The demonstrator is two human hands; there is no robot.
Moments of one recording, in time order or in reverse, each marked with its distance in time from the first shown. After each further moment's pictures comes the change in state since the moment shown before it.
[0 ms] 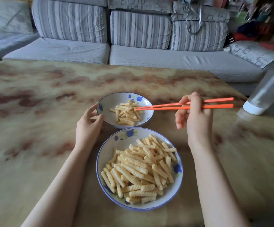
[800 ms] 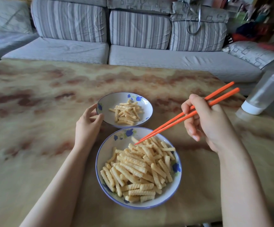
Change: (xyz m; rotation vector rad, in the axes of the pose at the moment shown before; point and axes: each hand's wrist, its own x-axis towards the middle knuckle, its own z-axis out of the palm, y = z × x) left_hand -0.001 0.001 -0.001 -0.013 0.000 0.003; right_hand -0.005 -0.030 -0.030 -0.247 -0.320 0.087
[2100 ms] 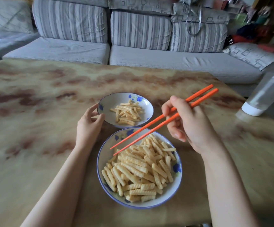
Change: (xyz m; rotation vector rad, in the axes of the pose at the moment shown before) left_hand 0.000 0.000 0.000 0.020 -0.009 -0.015; right_hand -0.003 -0.002 0.030 0.071 -0.221 -0.093
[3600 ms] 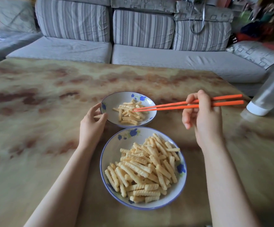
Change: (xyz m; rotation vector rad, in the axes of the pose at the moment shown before) left_hand 0.000 0.001 0.001 -0.009 0.011 0.000; right_hand 0.021 0.025 -0.014 0.179 0.450 -0.038
